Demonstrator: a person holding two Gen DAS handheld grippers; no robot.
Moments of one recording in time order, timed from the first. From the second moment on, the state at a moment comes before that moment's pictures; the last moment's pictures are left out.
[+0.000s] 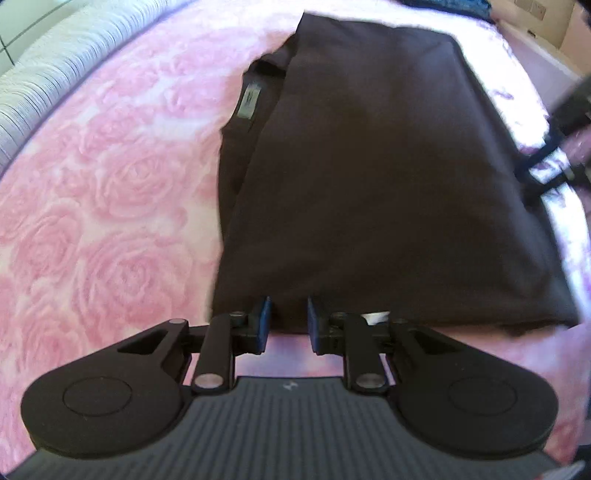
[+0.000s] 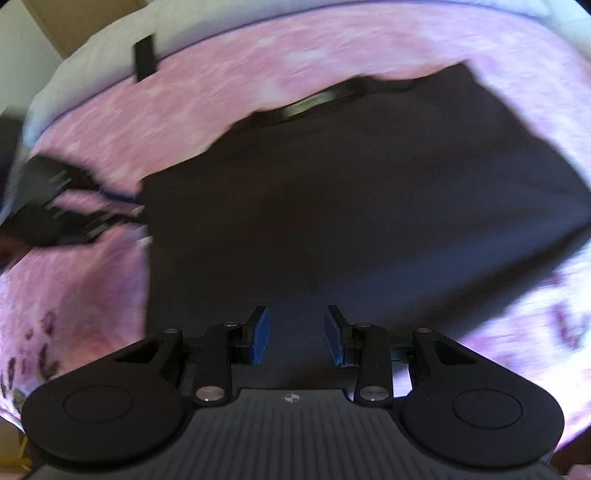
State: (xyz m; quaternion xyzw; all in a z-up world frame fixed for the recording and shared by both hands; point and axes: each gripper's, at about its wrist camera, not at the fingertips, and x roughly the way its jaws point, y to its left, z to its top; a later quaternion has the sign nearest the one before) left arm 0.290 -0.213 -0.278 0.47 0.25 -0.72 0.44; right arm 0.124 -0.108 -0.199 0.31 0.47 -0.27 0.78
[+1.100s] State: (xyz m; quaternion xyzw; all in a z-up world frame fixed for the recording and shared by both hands) left arm 0.235 -0.170 -0.316 0.58 -0.25 -0.73 0.25; right arm 0.172 -0.003 -0.150 0.08 0.51 -0.30 0.80
